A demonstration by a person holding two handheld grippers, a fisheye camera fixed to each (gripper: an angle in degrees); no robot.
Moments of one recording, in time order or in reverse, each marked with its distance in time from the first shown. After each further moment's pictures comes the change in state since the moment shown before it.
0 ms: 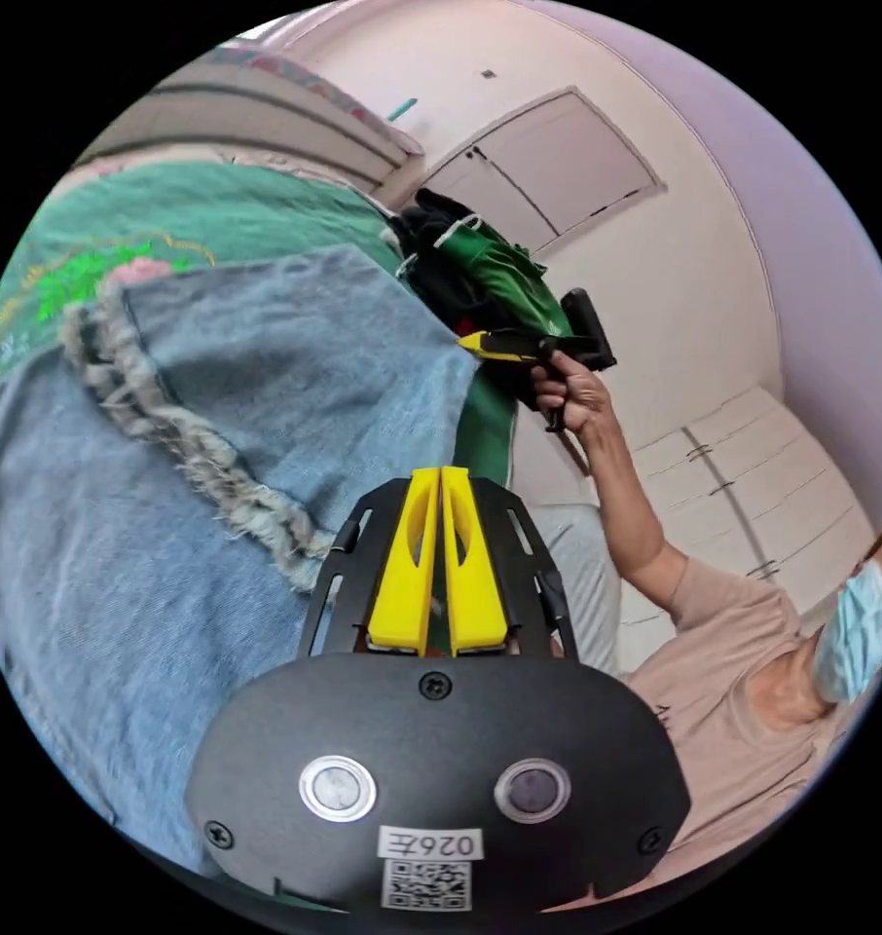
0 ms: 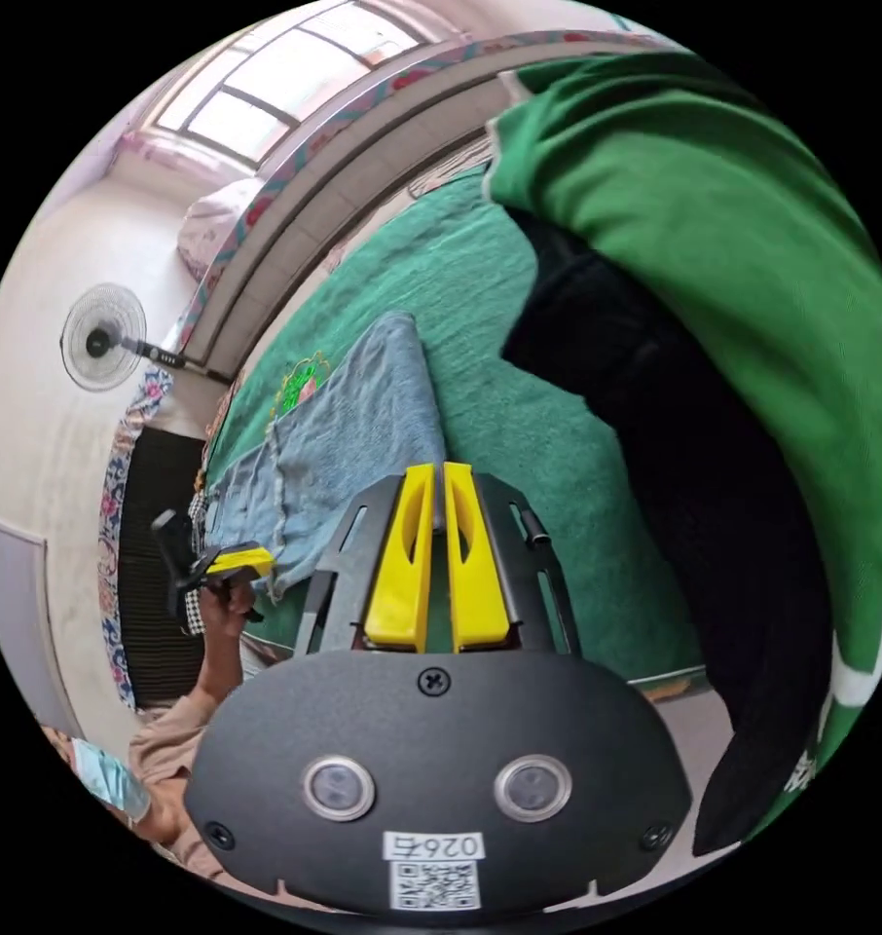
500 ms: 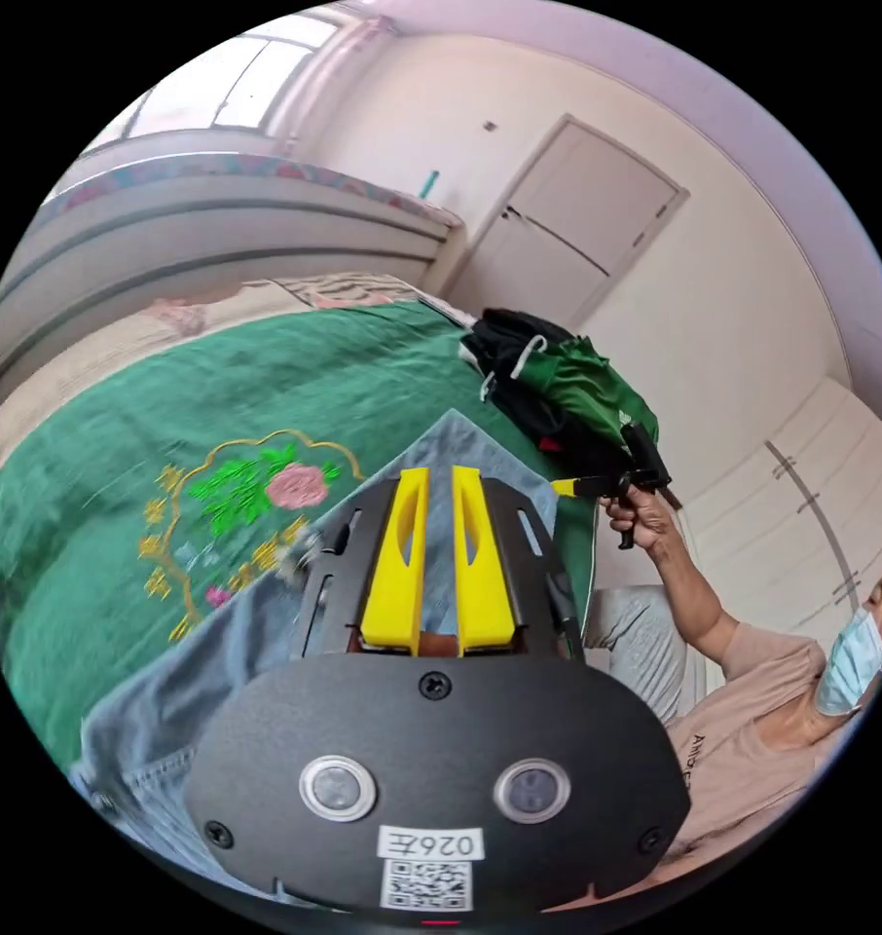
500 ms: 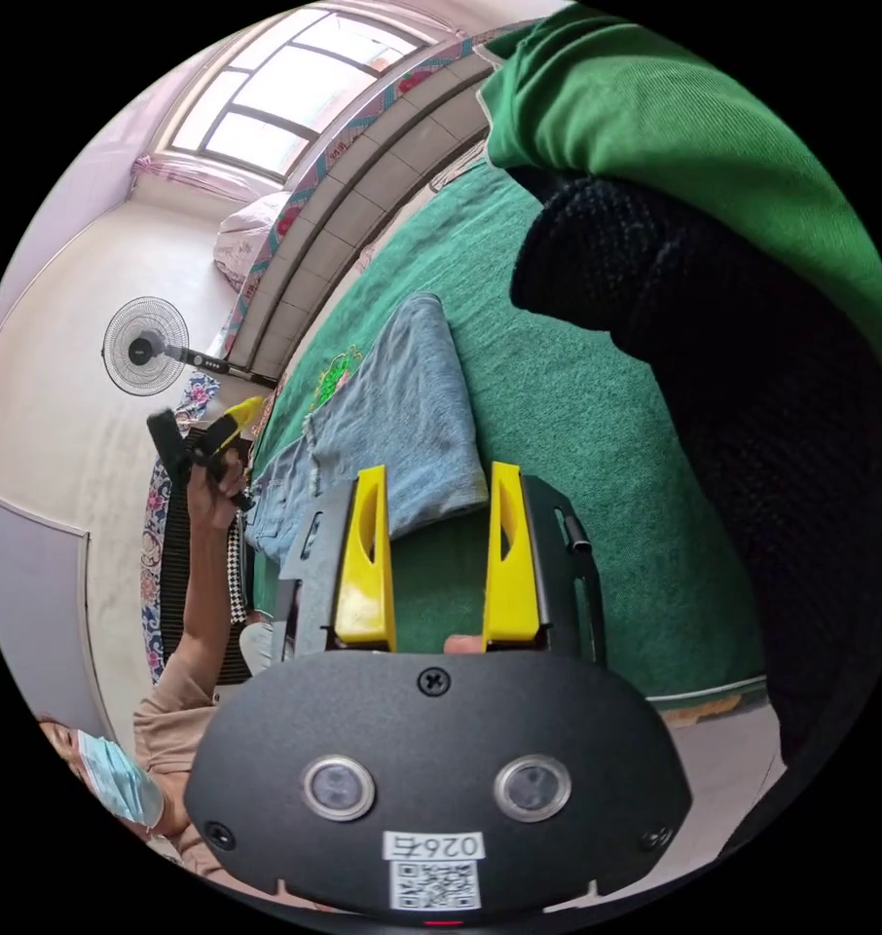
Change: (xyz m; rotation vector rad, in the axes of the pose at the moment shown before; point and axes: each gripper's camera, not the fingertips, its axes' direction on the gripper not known) left arm -0.021 -0.254 0.012 -0.031 0.017 0.083; right arm 0.085 -0.035 0.079 -0.012 -0.166 -0.010
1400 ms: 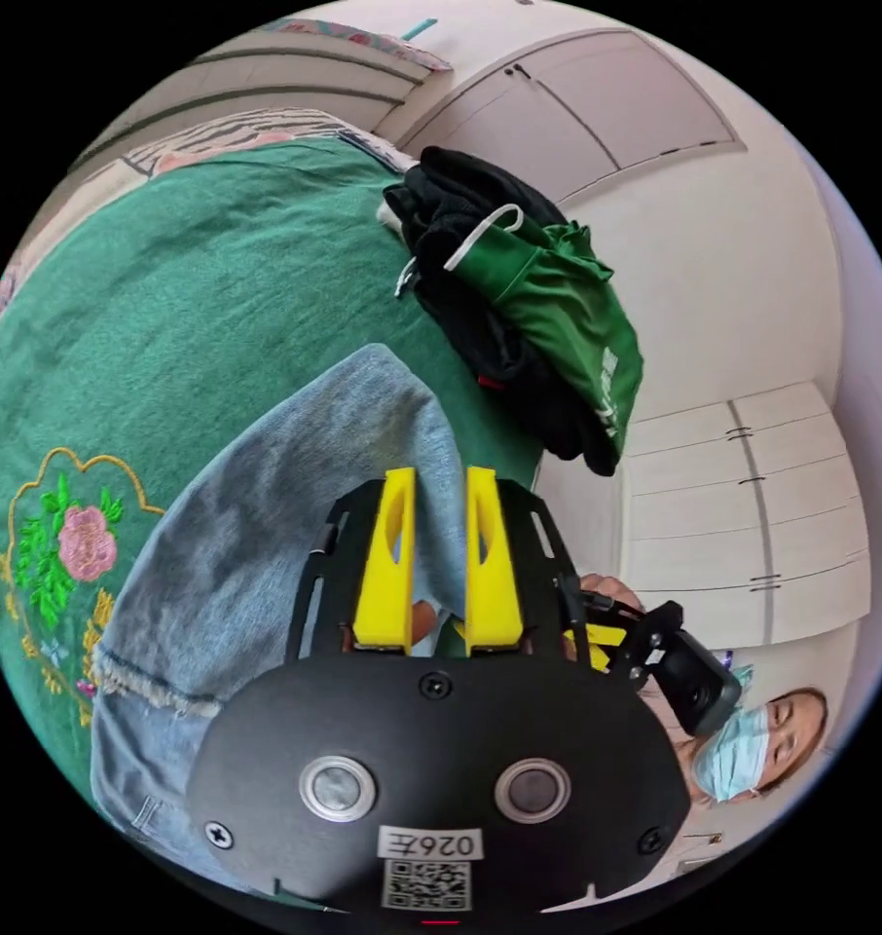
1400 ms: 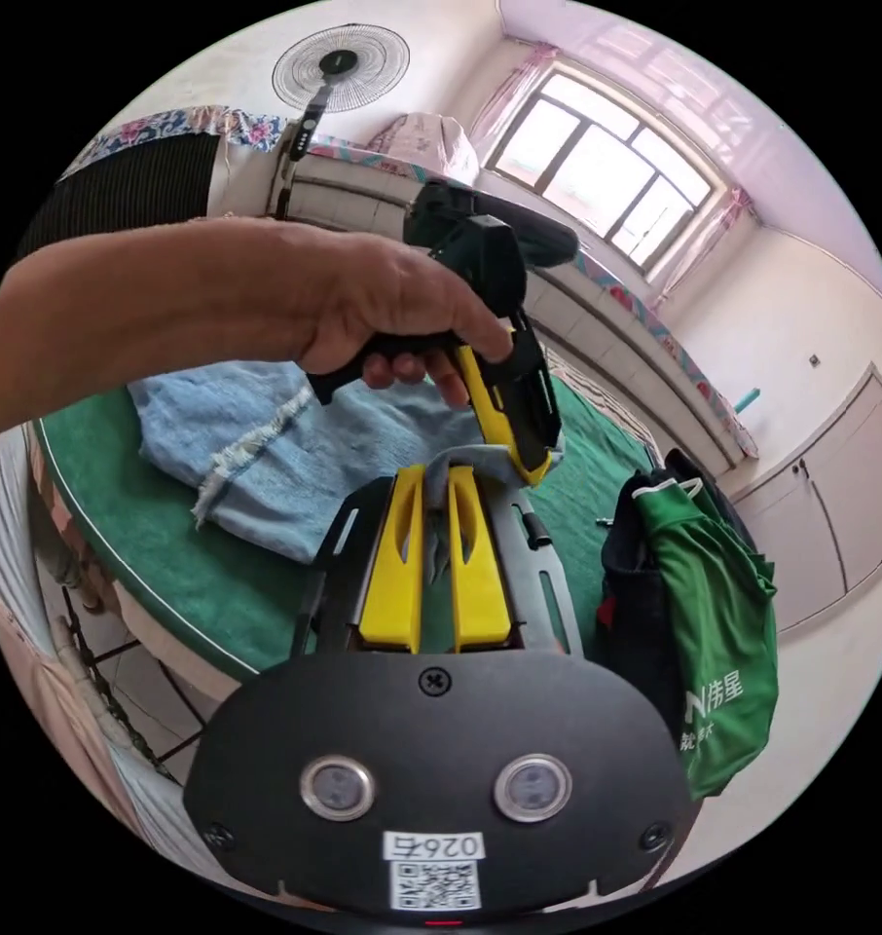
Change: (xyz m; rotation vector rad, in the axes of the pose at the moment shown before) left arm 0.062 -0.122 0.093 -0.299 0.106 -0.081; right arm -0.007 0.187 0.245 0.235 0.783 -0.905
